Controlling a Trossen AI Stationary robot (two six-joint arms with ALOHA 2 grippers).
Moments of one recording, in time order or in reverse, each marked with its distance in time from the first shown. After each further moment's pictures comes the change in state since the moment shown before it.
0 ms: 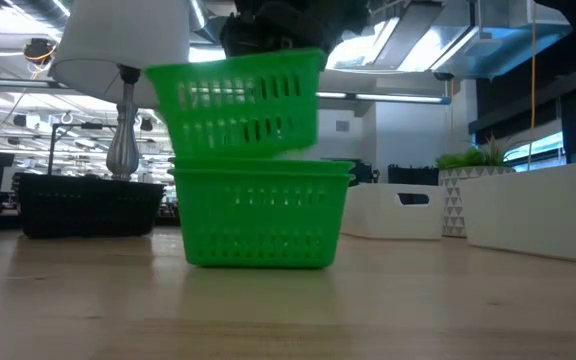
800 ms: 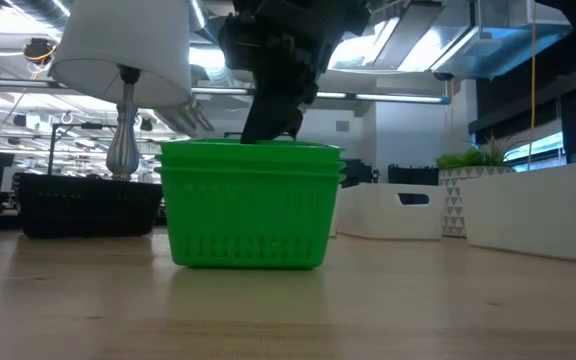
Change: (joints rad) left arm 0.000 0.000 0.000 0.000 0.000 -0.010; right arm 0.019 0.007 -0.012 0.007 -0.021 0.028
